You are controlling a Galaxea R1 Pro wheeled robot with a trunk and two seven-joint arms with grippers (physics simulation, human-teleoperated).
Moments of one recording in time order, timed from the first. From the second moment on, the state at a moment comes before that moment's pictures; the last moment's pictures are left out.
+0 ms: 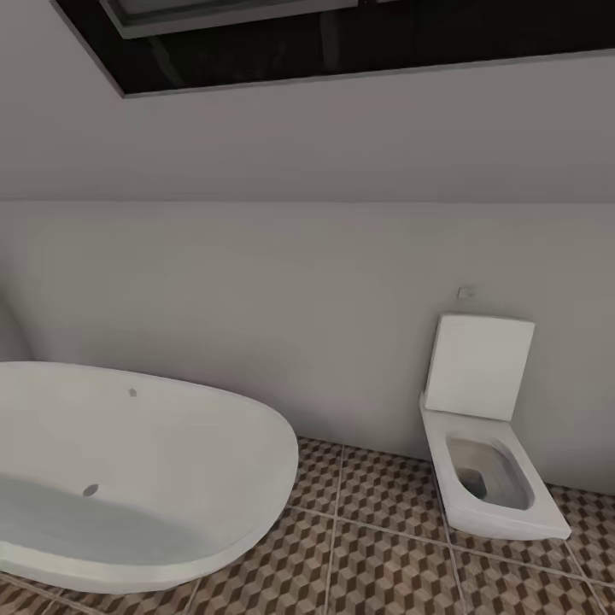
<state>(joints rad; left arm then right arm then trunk) 0.00 0.00 0.00 0.00 0.00 0.00 0.00 0.00 0.00 0.00 0.00 0.00 0.00 0.00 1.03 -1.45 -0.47</state>
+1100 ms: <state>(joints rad) -0.01 -0.01 0.00 -0.05 0.00 -0.01 -0.01 -0.03 0.05 0.01 -0.05 0.01 -0.05 0.00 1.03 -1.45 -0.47</state>
